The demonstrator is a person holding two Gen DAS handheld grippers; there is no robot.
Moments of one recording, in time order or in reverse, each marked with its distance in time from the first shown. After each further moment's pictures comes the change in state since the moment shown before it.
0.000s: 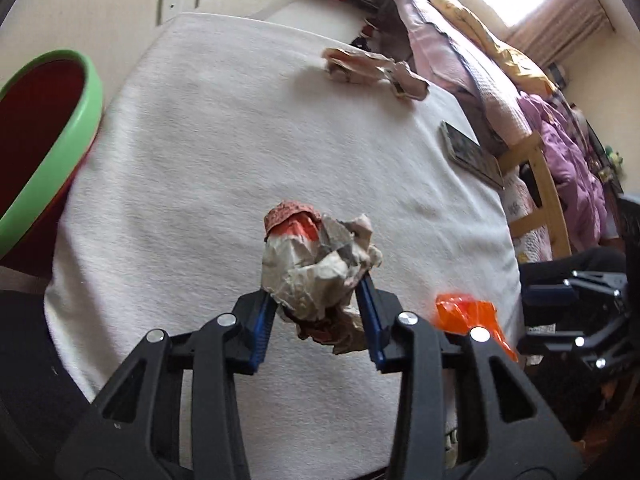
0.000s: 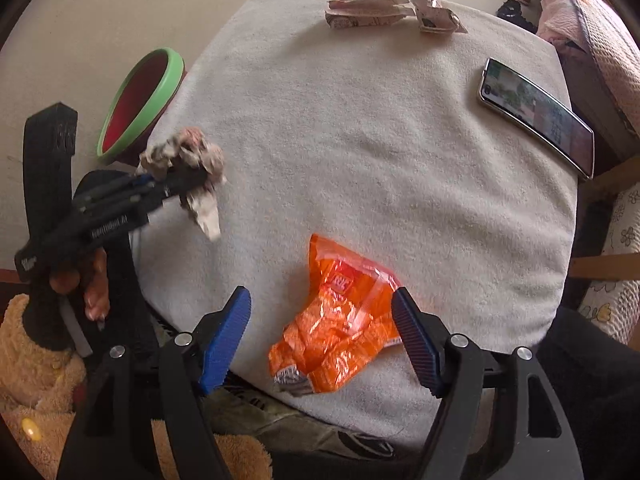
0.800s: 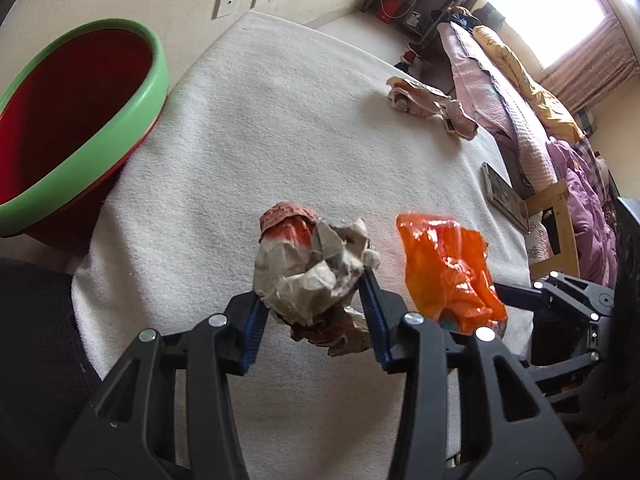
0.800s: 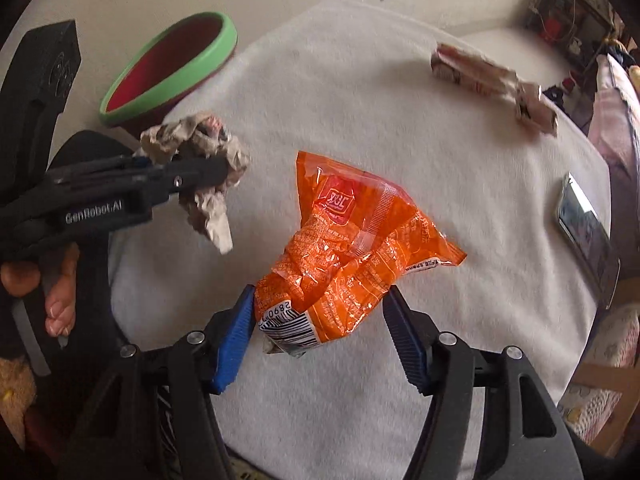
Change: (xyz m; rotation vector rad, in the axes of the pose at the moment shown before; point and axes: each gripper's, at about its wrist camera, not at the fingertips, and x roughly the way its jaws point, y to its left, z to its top) left arm -0.005 0.034 -0.004 -0.138 -0.064 0.064; right arm 0.047 0.077 0.056 -0.301 -0.147 -0.108
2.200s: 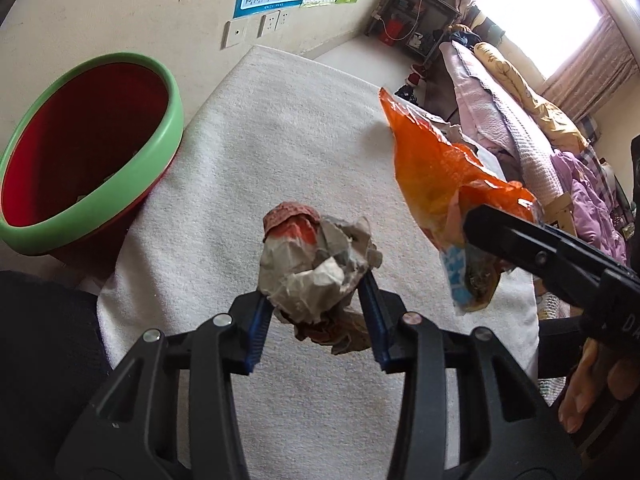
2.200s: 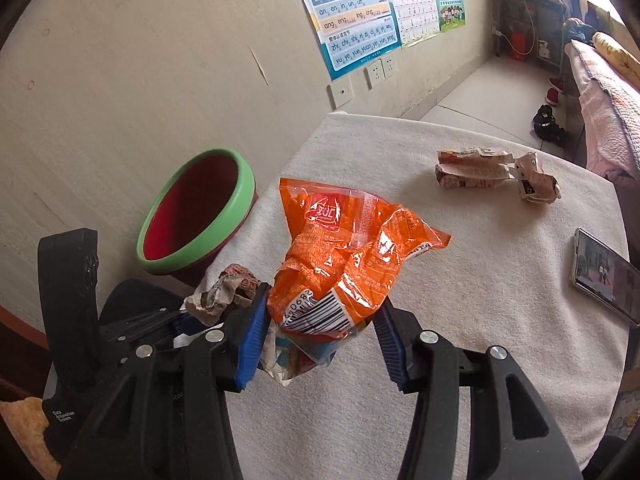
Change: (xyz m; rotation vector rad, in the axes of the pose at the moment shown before) left arm -0.019 -0.007 0.002 0.022 -0.096 0.036; right arm -0.040 0.003 0.046 0.203 -0.329 0.138
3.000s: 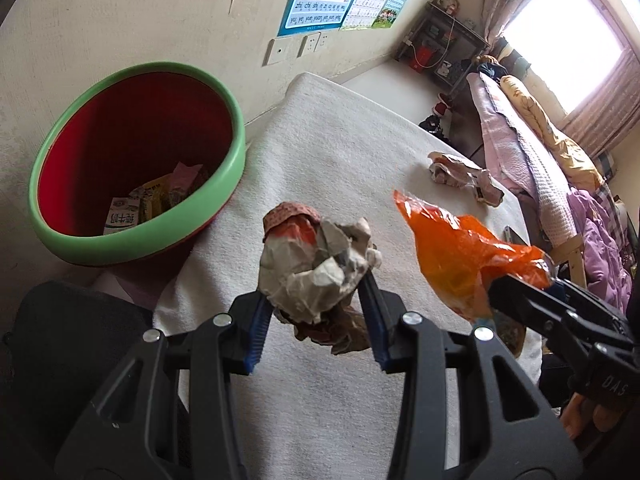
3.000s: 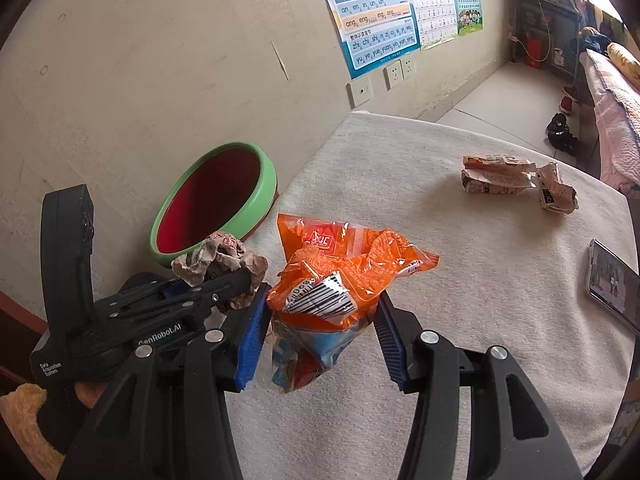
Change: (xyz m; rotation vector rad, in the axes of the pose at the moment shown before) left arm -0.023 0.038 0.014 -0.105 -0.071 0.061; right arm 0.008 0.019 -0.002 -0.042 0.015 0.027
